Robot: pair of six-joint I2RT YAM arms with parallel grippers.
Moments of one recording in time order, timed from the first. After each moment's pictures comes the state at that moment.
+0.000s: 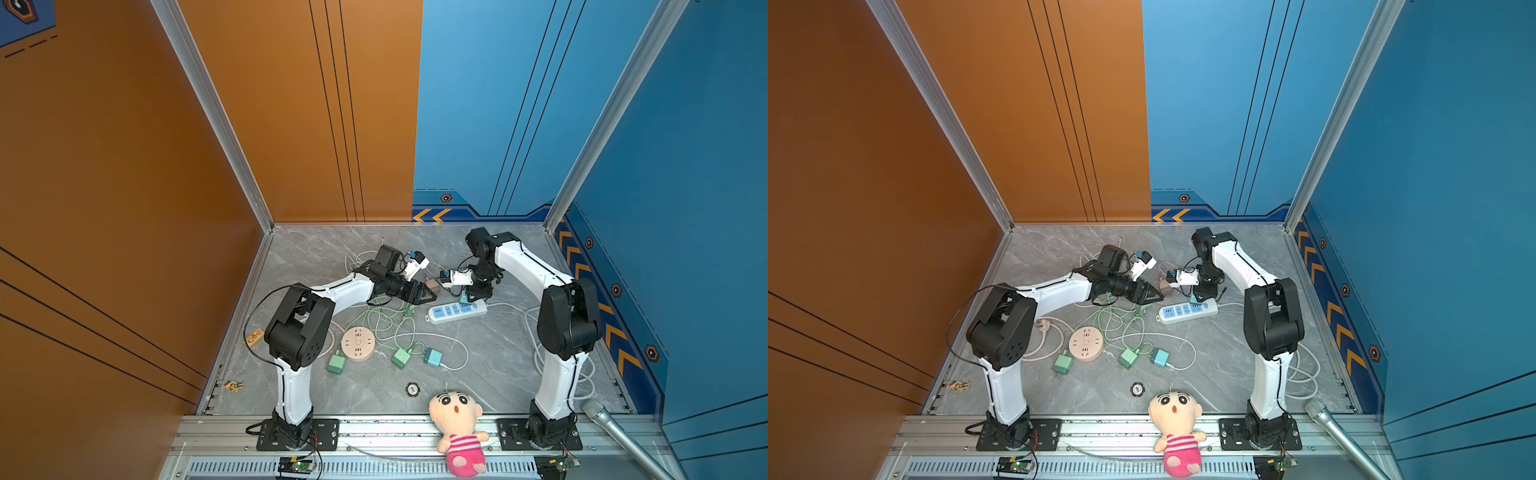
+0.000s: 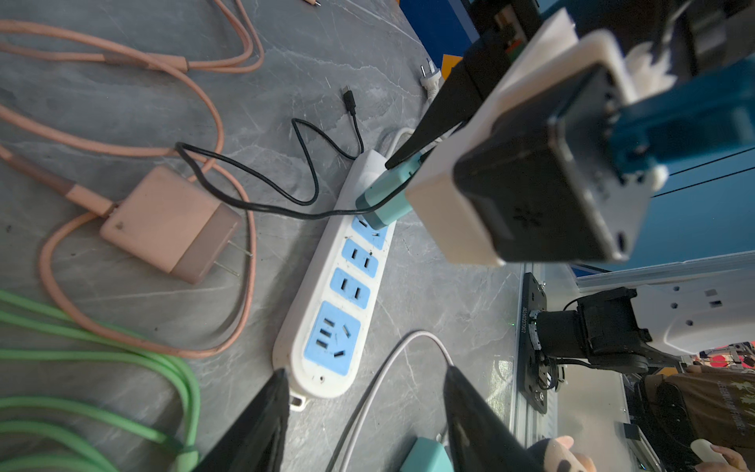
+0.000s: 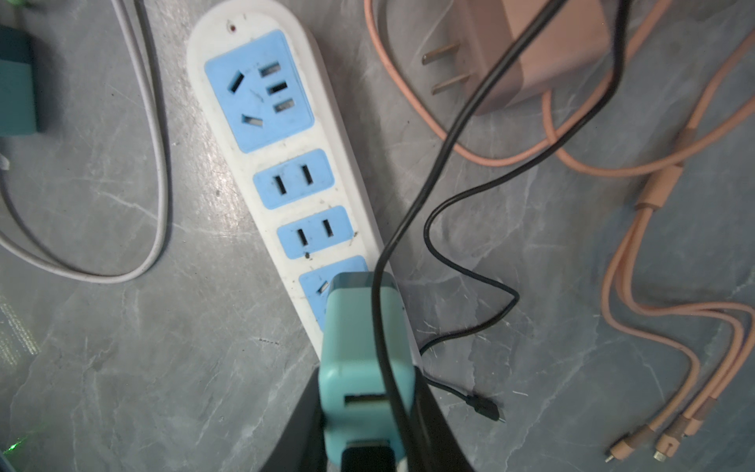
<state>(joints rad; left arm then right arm) -0.53 1.93 1.28 -0.16 0.79 -0.18 0.29 1.96 1.61 -1.15 -0.11 -1.16</state>
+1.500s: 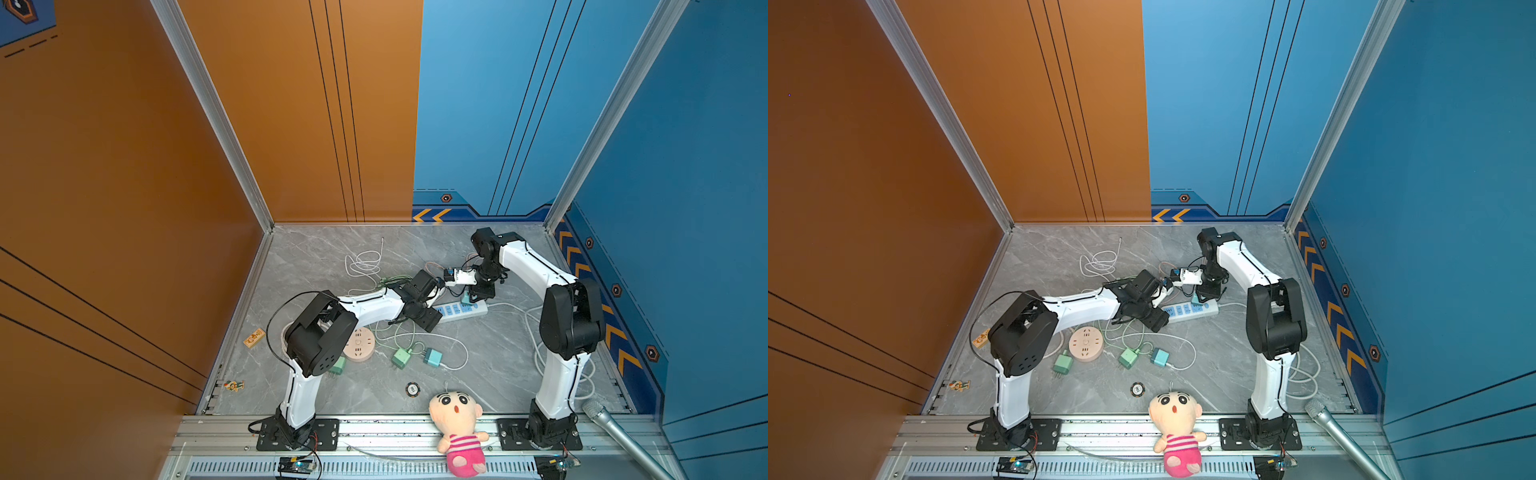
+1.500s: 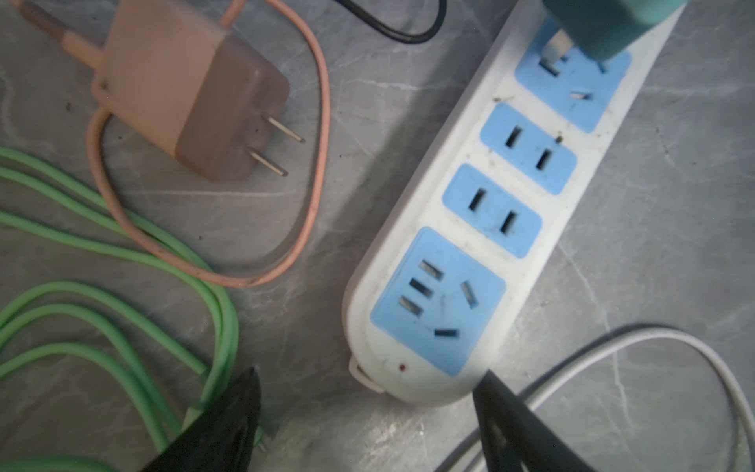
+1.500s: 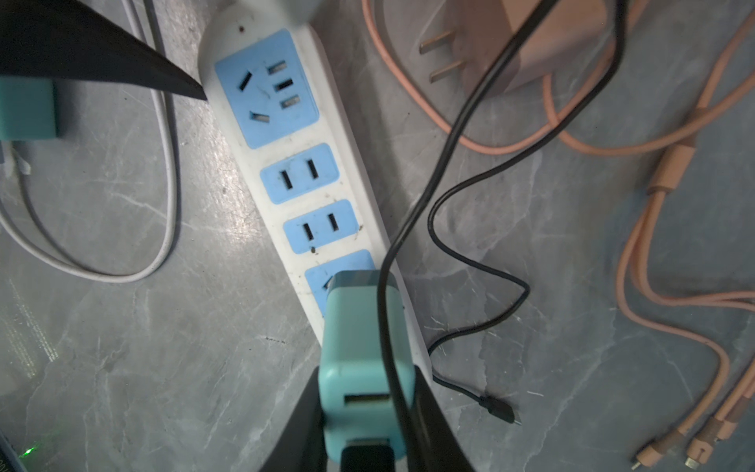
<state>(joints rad) -0.79 1.99 1.33 -0.38 0.06 -0.06 0.26 1.95 1.60 -1.16 -0.16 -1.16</state>
